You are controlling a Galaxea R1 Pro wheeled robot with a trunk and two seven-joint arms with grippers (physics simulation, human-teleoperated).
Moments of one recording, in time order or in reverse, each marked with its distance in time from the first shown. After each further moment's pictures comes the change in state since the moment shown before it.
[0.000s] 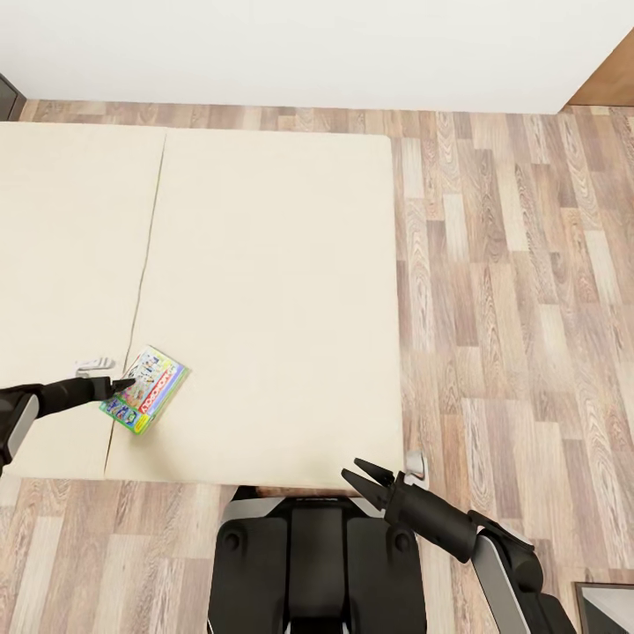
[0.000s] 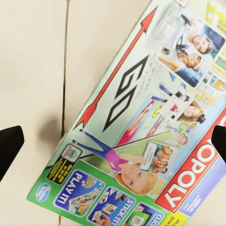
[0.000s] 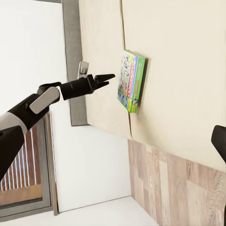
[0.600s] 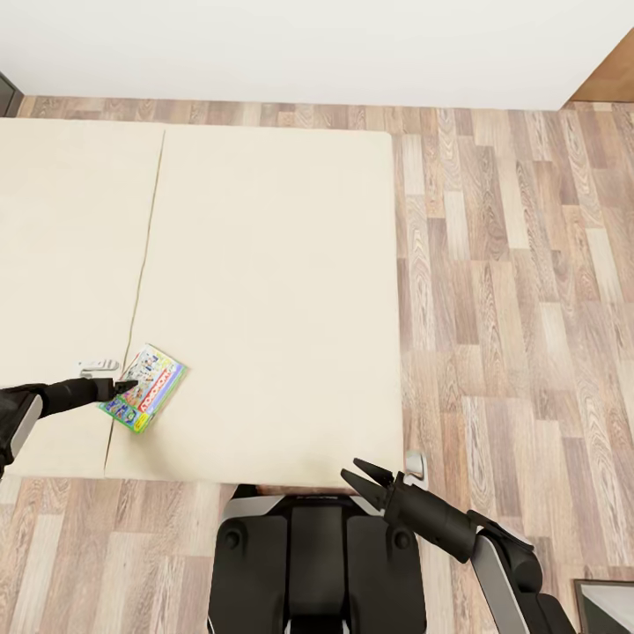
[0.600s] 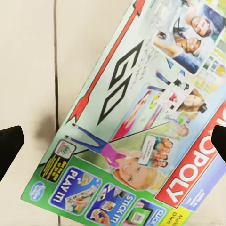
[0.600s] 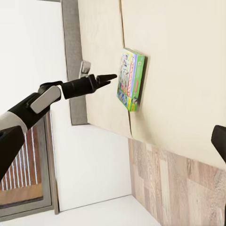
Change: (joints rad) left arm -0.003 0.005 -0.043 0.004 0.000 -0.008 0.000; right arm 0.000 0.001 0.004 0.000 0.000 0.000 -0.001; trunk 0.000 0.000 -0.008
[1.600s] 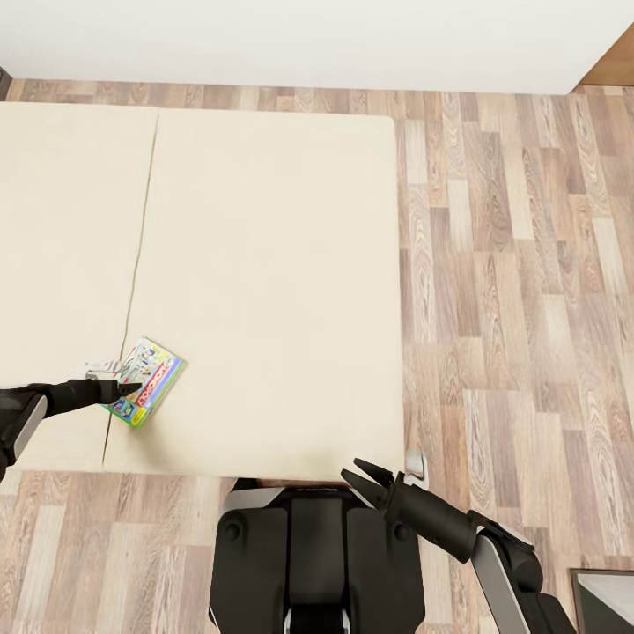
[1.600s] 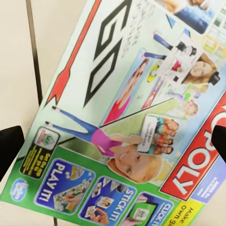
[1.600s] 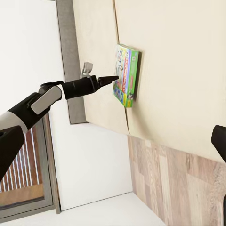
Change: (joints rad) left arm -0.001 0.007 -0.063 0.002 0.002 -0.024 -0.002; right arm 0.000 -0.001 -0.002 0.000 0.000 0.000 0.001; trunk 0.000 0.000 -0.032
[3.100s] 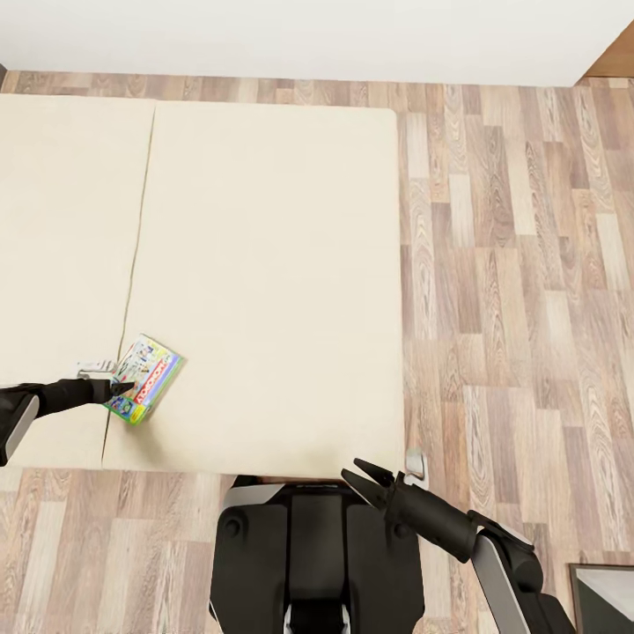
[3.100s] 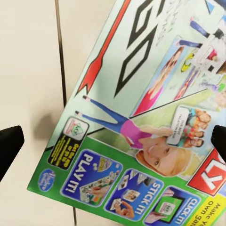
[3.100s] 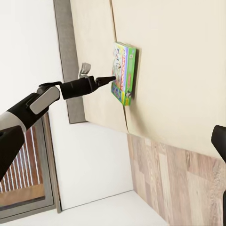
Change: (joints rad) left arm 0.000 0.020 0.002 0.000 0.001 -0.002 0.015; right arm 0.000 0.000 0.000 0.000 0.000 0.001 0.000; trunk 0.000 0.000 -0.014
